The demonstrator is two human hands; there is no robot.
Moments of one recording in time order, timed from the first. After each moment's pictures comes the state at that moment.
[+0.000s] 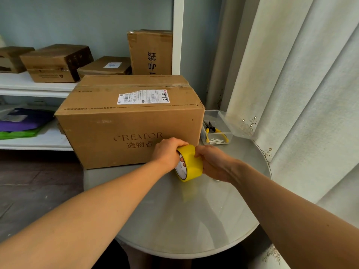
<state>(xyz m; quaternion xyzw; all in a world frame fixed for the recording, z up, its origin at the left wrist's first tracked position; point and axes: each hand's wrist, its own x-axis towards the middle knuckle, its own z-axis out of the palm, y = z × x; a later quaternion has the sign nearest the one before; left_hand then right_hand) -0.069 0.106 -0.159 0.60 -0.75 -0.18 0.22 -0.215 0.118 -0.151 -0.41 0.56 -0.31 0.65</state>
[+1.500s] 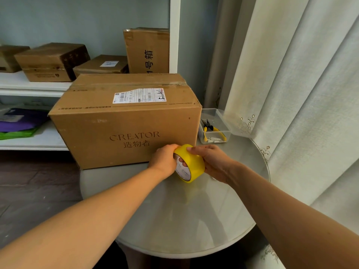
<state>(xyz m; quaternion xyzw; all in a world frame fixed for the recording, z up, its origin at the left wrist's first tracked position) -0.070 0.106 -0.185 0.60 -0.72 -0.25 0.25 -0.224 0.122 -0.155 -0.43 0.56 -0.36 0.61</state>
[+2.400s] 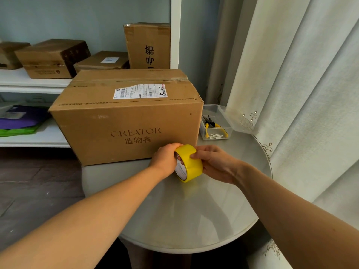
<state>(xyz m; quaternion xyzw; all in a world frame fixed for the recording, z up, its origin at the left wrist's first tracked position) -0.068 0.104 -0.199 0.60 -0.72 -0.26 0.23 -0.227 0.131 -0.159 -0.42 0.50 -0.32 0.68</state>
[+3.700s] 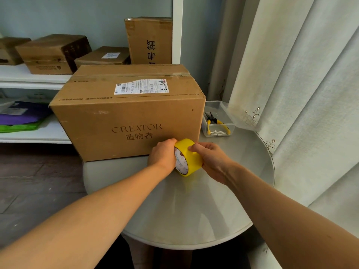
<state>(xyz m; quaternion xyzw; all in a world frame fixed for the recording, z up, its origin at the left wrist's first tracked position) -0.068 0.108 -0.194 0.67 -0.70 -0.15 0.19 -0.211 0.127 -0.176 -0.42 0.54 -0.40 0.61</state>
